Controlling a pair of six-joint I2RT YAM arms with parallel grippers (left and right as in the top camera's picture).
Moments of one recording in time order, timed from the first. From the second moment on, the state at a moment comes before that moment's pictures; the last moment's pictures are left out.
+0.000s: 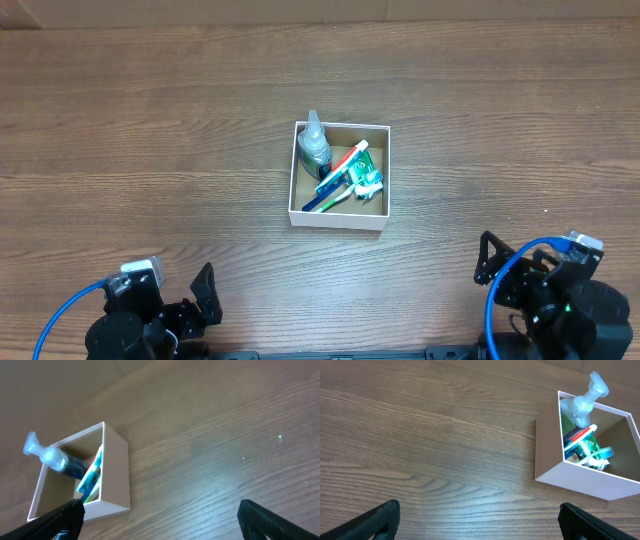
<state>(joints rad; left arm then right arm) 0.01 0.20 0.76 -1.15 0.03 -0.26 -0.03 0.28 0.77 -1.03 -0.07 0.41</state>
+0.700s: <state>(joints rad) 0.01 0.20 0.76 -1.15 0.03 -0.26 0.07 0.01 0.02 -0.03 -0.07 0.05</state>
